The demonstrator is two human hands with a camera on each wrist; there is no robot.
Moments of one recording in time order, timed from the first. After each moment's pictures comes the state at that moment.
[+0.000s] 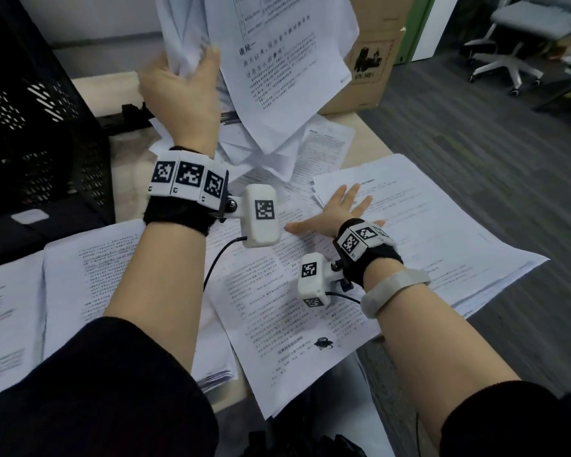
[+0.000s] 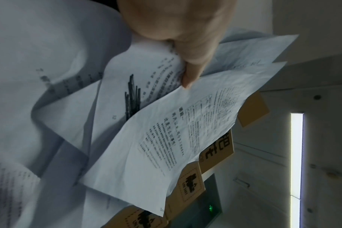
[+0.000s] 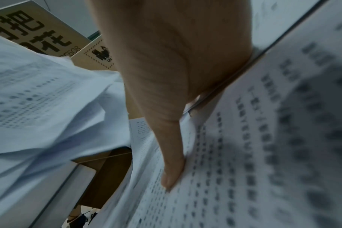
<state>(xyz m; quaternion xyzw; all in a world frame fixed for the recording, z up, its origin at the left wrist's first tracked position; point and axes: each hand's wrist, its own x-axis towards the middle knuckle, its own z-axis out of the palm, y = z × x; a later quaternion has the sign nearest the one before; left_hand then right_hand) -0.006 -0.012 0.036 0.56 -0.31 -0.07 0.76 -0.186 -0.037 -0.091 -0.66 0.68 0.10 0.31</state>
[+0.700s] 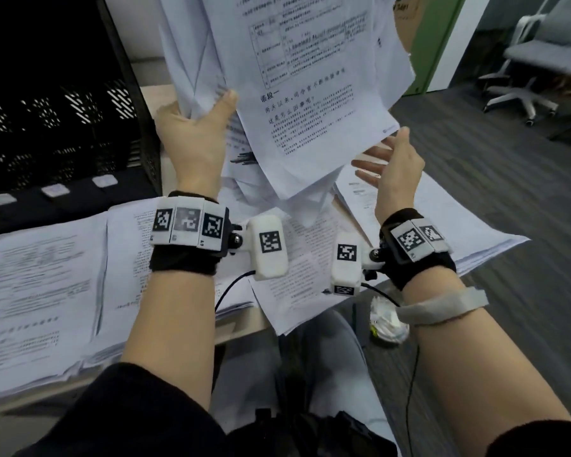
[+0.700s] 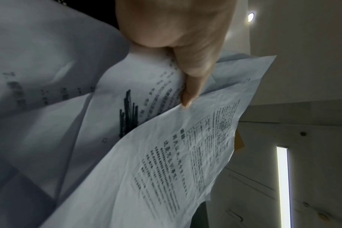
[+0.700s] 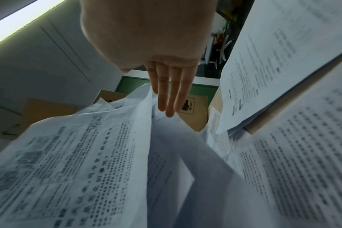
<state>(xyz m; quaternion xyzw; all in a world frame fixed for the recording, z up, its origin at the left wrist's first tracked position) -0.021 0.116 0.041 0.49 -0.35 -0.13 0.79 -0.223 0.035 -0.002 -0.40 0.46 -0.60 0.51</state>
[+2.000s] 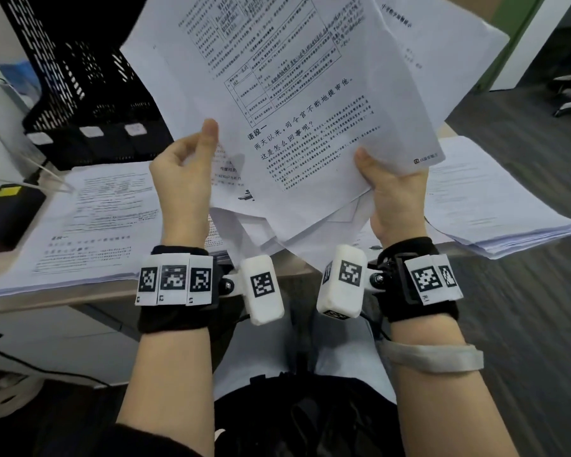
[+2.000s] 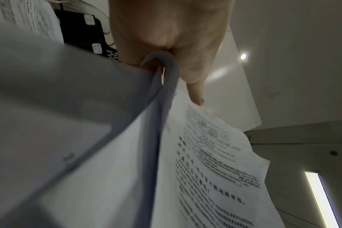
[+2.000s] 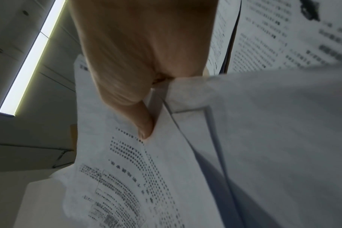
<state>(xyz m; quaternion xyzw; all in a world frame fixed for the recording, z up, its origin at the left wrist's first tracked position) -0.006 0.264 -0.014 0.62 -0.25 -0.14 0.73 -0.187 0.153 -0.031 -0.45 0.26 -0.58 0.63</state>
